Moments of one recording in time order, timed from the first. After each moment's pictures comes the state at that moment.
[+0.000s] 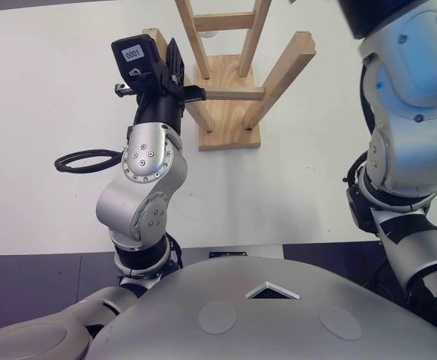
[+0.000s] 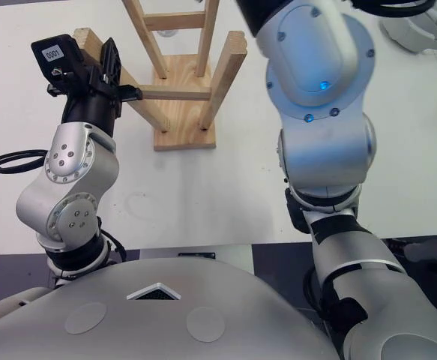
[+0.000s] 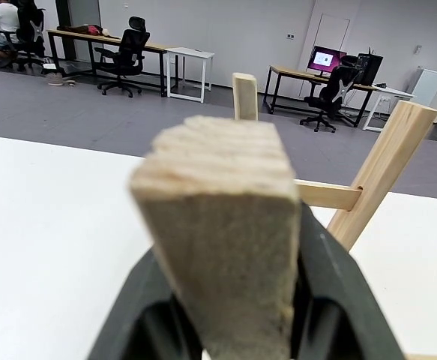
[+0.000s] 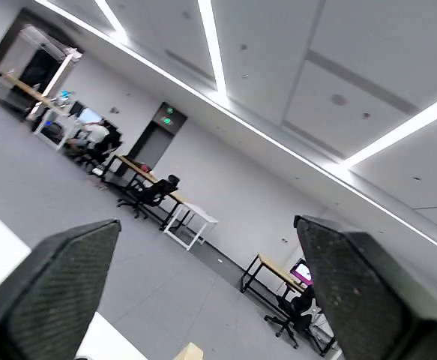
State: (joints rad) left arm -0.12 -0.05 -0.16 -0.79 -0.27 0.92 0.47; right arm -0.73 -0.33 0.37 -0.71 -0.23 0.90 0.29
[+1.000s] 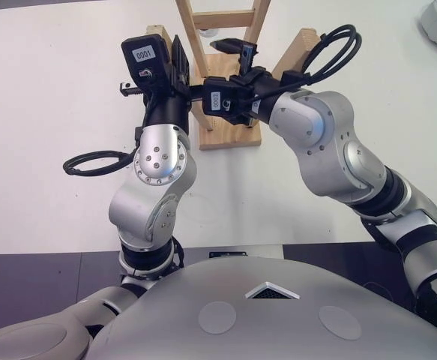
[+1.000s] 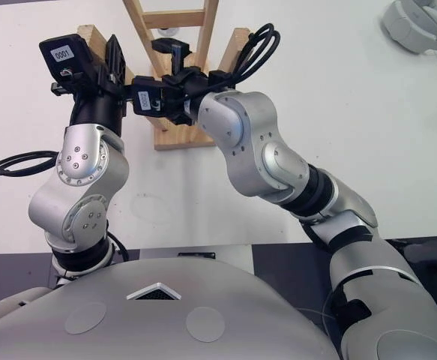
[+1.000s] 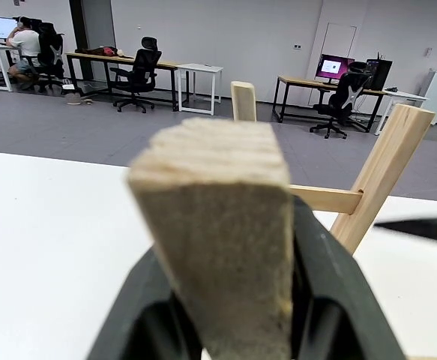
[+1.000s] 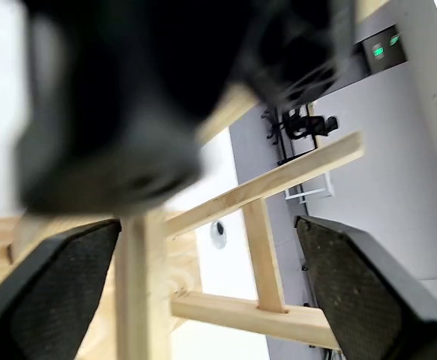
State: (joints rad) left arm -0.11 -0.05 -0.25 -0.78 -0.18 0.88 0.51; right arm -0.61 -0.41 0.74 -0.52 -0.52 0.75 0.65
